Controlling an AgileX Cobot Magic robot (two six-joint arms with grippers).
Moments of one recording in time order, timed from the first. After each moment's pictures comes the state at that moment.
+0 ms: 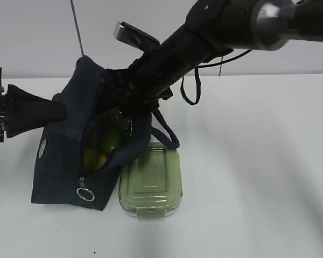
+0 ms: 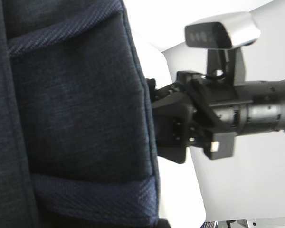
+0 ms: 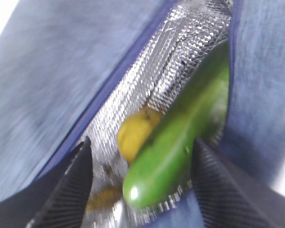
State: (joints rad) left arm 0.09 1.47 -0.69 -1.48 1.14 1.14; right arm 0.46 2.13 -1.76 0.86 0.89 -0.48
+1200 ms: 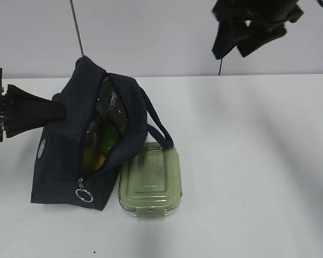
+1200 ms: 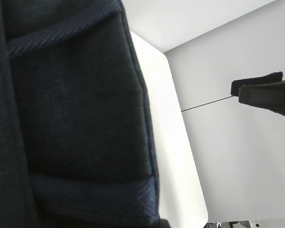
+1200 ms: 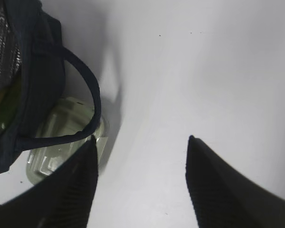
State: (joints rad) left arm 0.09 1.46 -0.69 -1.48 1.13 1.14; right arm 0.21 1.81 -1.82 0.29 1.24 -0.20
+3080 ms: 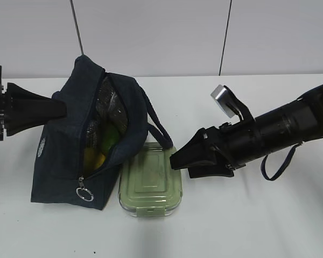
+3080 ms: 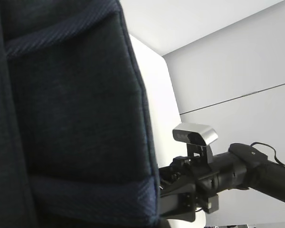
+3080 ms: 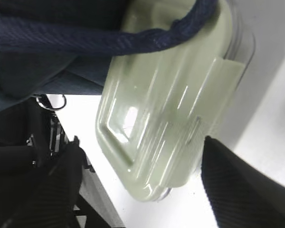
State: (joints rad) left arm 0.09 1.46 -0.69 -1.49 1.13 1.14; right arm 0.14 1.97 -1.00 1.38 1.03 -1.19
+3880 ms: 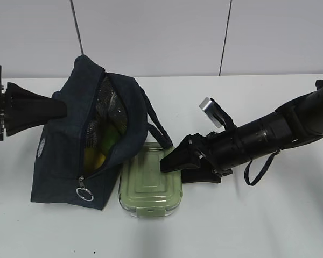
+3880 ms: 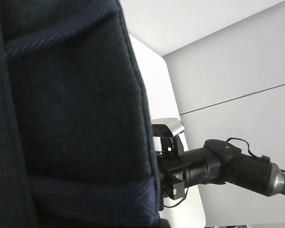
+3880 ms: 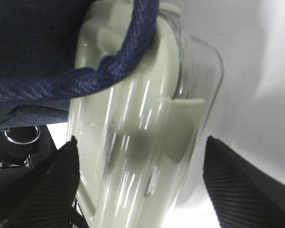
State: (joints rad) left arm 0.09 1.46 -0.69 -1.49 1.13 1.14; right arm 0.17 2.11 -1.07 1.46 1.01 -1.19
